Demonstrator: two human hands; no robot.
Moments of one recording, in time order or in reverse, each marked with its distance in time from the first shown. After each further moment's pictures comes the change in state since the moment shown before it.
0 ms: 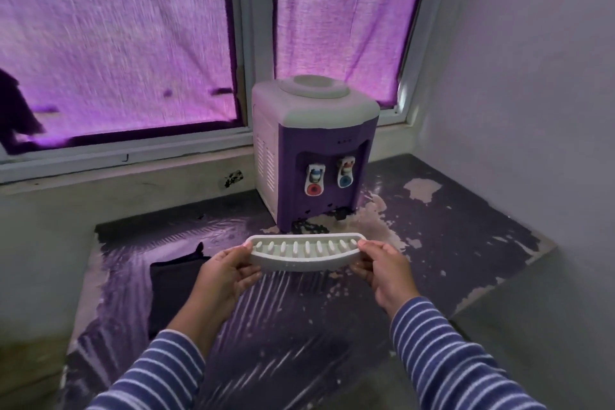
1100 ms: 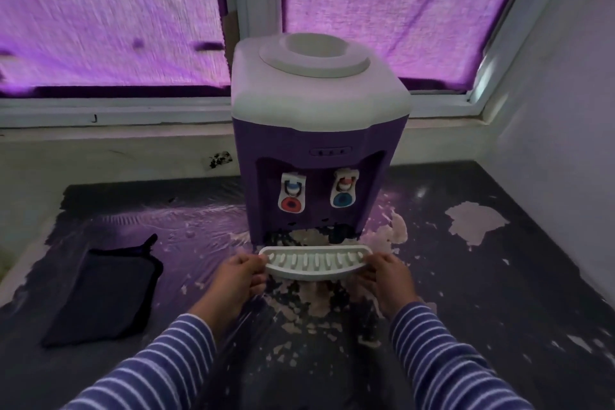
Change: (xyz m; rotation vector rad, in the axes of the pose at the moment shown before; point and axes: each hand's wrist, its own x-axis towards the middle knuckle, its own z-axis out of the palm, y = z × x) left_hand 0.152 -0.087 0.122 0.039 0.242 -0.117; right_hand 0.267 0.005 -0.047 -0.201 -0.215 0.250
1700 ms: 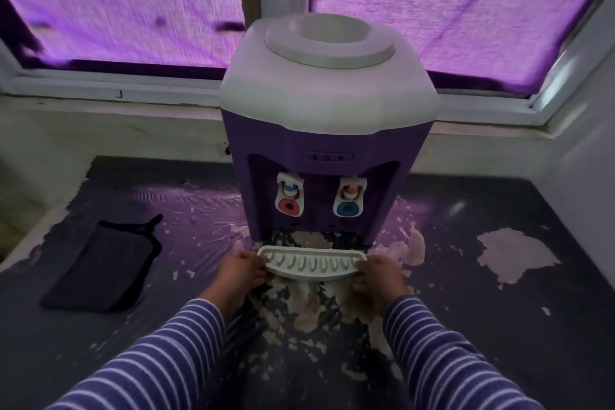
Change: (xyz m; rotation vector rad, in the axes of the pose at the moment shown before) left_hand 0.033 -0.017 0.030 0.074 0.316 -0.026; right_hand 0.076 -0.006 0.008 -0.331 -0.137 0.126
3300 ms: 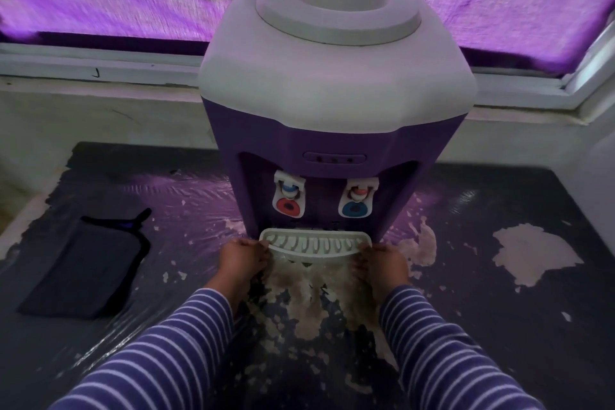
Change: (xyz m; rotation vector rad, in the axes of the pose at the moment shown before) left_hand 0.030 0.010 0.017 -0.055 0.111 -0.005; right_hand 0.031 -0.007 0.017 0.005 0.133 -0.001
